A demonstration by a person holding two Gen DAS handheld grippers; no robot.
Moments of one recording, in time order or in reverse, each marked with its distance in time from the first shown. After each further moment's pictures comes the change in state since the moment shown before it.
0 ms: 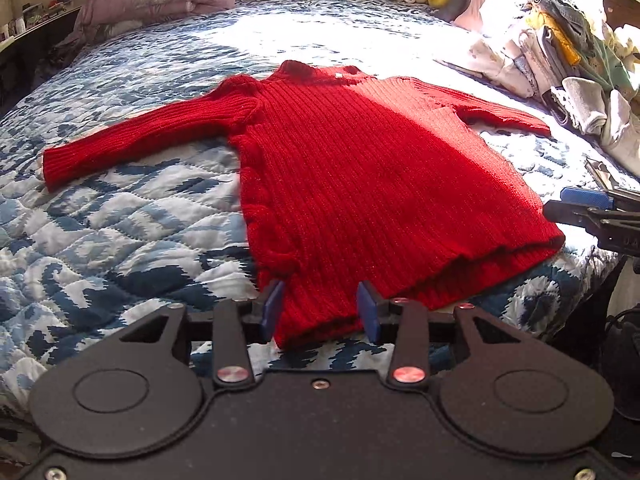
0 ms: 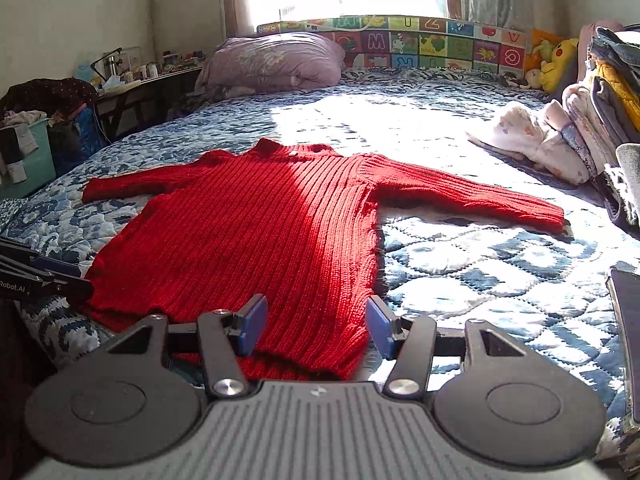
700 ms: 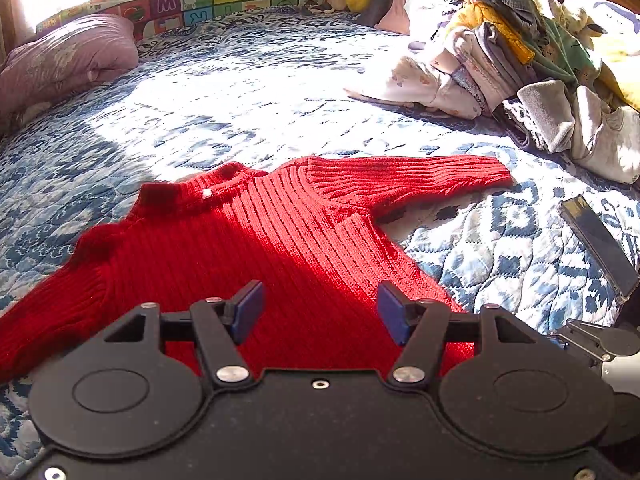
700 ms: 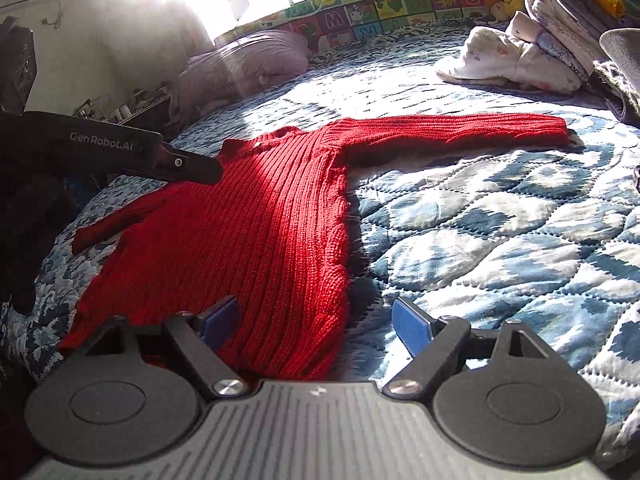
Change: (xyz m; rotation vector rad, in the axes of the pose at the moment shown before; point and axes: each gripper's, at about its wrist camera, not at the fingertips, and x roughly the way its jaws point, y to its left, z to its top) left arm 0.089 -0.107 0.146 0.225 -0.047 -0.123; right arm 0.044 -0.038 -0.019 0.233 0.028 0.081
